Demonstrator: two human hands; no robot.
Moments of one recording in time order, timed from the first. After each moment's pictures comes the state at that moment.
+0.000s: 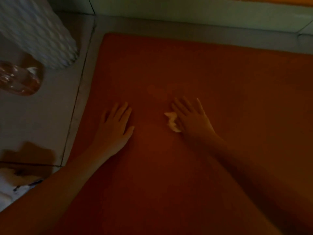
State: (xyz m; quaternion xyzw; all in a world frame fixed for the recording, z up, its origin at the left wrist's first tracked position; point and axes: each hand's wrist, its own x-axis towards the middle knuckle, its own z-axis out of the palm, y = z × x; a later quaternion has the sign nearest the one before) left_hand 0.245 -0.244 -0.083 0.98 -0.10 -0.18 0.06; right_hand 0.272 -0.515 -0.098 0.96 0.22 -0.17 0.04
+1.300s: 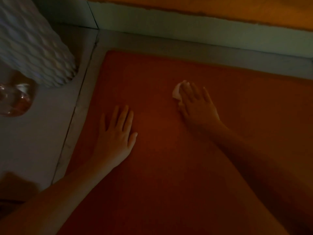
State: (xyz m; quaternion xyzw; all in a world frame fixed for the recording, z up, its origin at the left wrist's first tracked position) left_hand 0.309 -0.243 -0.117 0.99 -0.11 -0.11 -0.01; right_hand 0.400 -0.507 -0.105 0.98 0.17 -0.12 0.04
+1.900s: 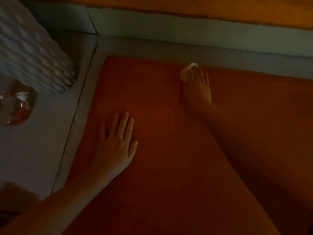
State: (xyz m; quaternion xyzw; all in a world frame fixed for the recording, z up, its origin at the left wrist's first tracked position) left_hand 0.311 -0.242 -0.119 0.99 -0.12 -0.11 -0.01; right_hand 0.465 -0.477 -0.099 0.99 0.01 -0.11 -0.03
